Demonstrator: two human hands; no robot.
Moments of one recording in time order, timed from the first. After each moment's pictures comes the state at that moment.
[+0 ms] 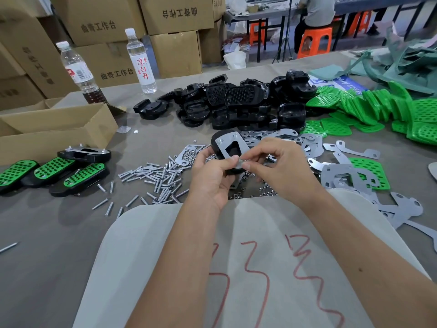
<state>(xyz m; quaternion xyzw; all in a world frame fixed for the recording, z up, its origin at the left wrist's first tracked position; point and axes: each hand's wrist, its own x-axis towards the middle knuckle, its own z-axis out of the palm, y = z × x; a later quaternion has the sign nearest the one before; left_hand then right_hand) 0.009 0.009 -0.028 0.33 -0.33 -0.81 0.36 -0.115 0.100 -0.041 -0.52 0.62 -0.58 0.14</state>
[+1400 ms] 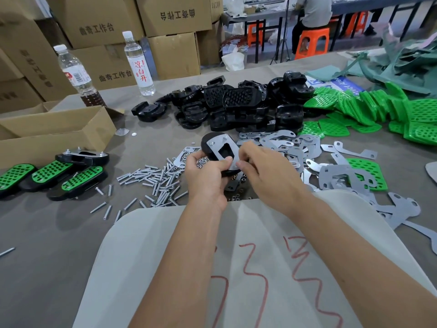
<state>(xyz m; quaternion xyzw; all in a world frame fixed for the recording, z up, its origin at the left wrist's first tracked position) 0.007 0.012 -0.029 0.39 -0.35 -0.74 0.42 -0.105 0.094 -0.047 -0.60 0.72 -0.36 -0.01</state>
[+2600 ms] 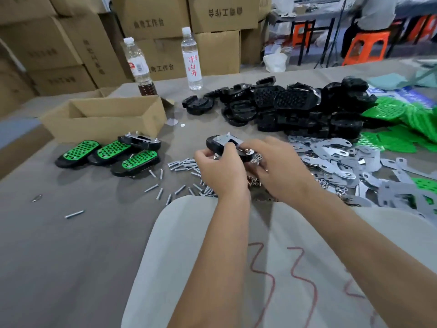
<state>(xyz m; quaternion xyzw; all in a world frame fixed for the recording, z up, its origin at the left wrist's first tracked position) 0.035 -0.013 -0.017 0.53 -0.29 -0.57 0.56 -0.060 0.041 -0.023 -0.64 0.68 -0.35 0.03</state>
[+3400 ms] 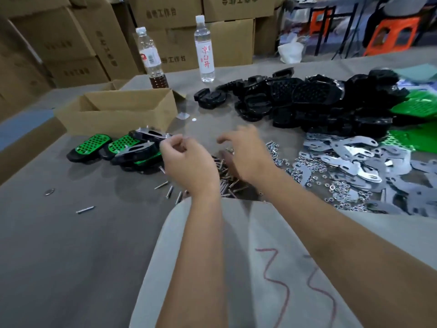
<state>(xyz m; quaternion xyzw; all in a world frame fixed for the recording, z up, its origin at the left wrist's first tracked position) 0.095 -0.059 -0.009 0.56 -0.34 -0.33 0.68 -0.012 -0.052 -0.028 -0.65 0.71 -0.27 0.02</state>
